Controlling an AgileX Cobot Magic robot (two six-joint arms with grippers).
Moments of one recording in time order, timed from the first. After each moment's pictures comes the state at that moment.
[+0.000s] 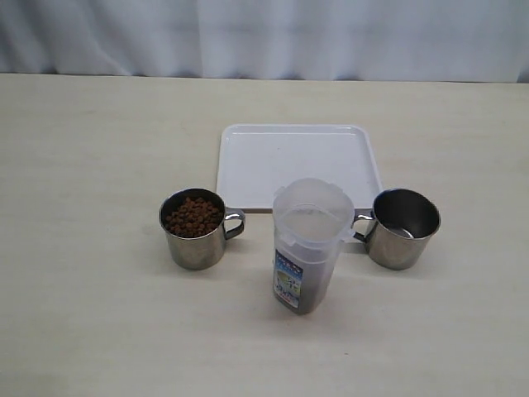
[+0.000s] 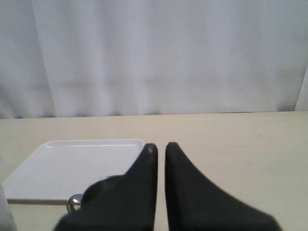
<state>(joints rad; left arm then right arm) -0.19 0.00 0.00 0.10 0.21 -0.10 0.28 0.00 0.00 -0.48 0.16 0.52</state>
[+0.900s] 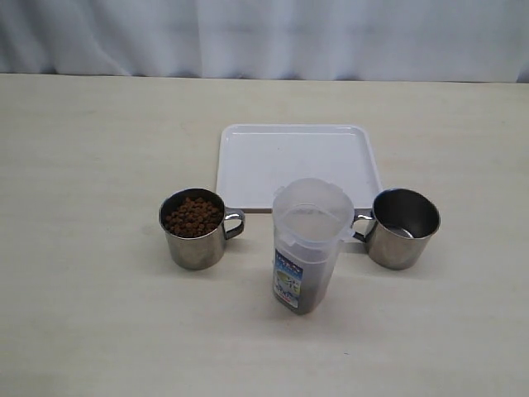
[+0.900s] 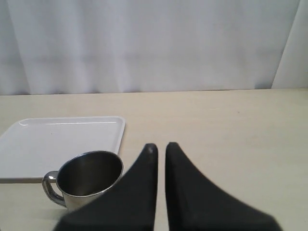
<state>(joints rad) -0.19 0.00 0.00 0.10 0.21 -0.10 0.15 0.00 0.00 -0.02 0.24 0.03</state>
